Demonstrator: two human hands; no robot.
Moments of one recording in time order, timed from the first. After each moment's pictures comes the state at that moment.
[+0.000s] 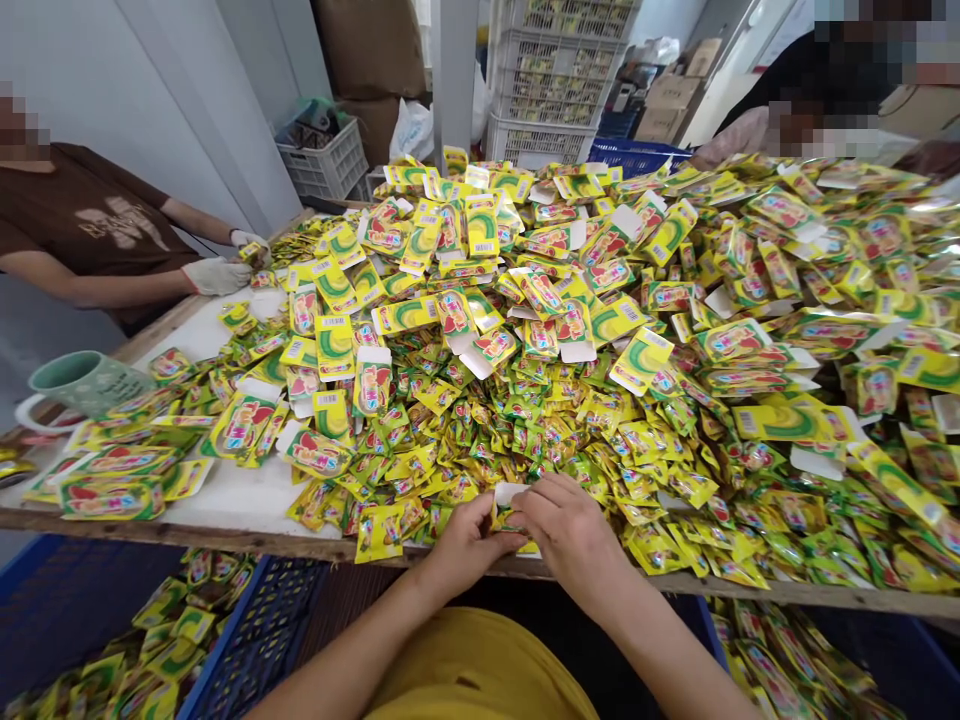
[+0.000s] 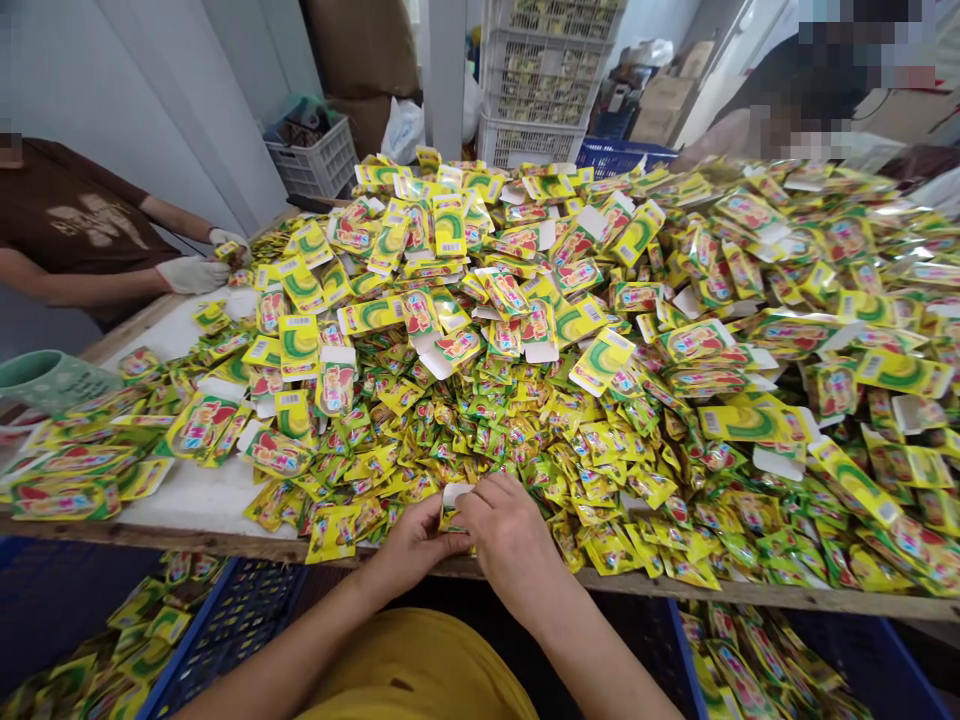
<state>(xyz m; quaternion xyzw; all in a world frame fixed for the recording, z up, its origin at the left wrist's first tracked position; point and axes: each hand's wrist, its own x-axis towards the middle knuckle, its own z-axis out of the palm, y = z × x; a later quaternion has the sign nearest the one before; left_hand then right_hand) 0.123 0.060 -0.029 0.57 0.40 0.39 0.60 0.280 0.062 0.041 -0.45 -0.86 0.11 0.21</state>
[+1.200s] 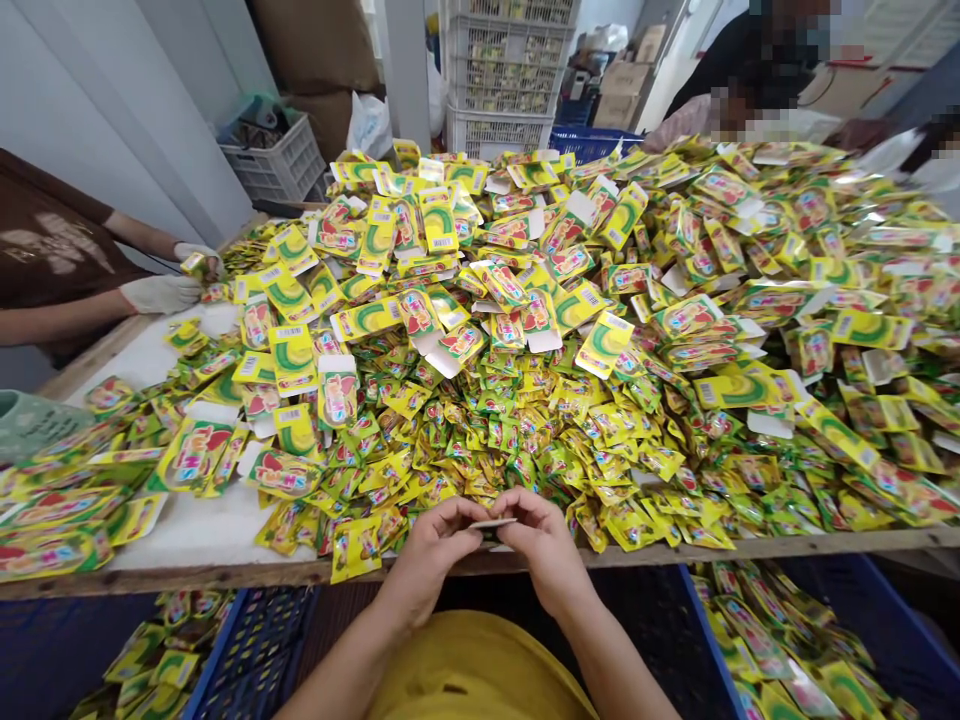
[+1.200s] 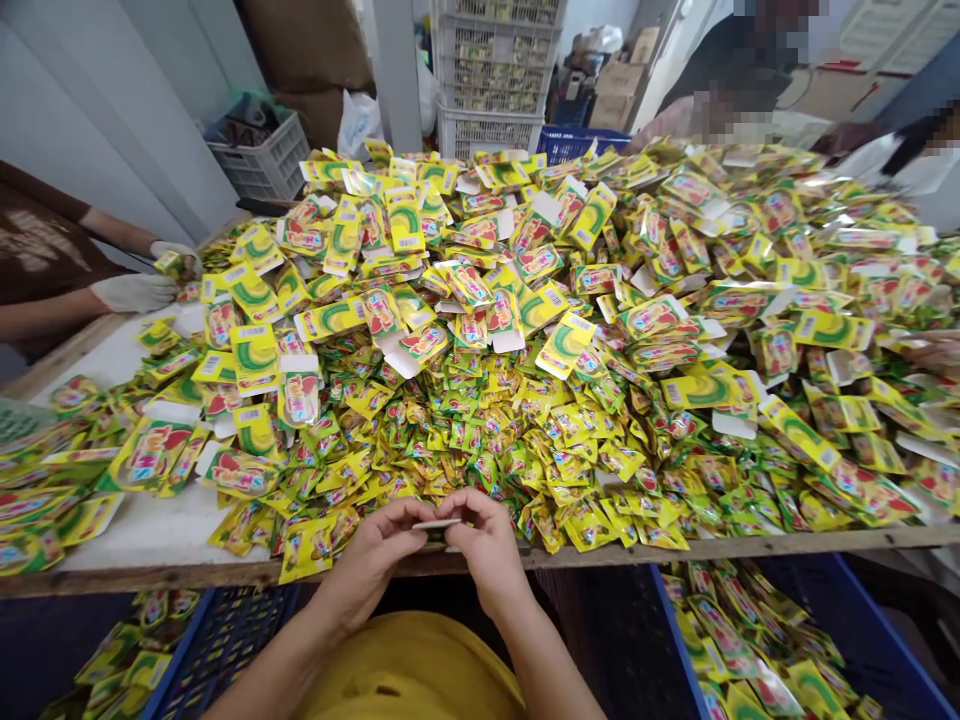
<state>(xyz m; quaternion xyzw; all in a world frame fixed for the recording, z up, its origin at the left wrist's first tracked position) 0.110 0.049 -0.007 0.45 0.42 0.38 0.69 0.271 0.040 0.001 -0.52 -0.41 0.56 0.49</state>
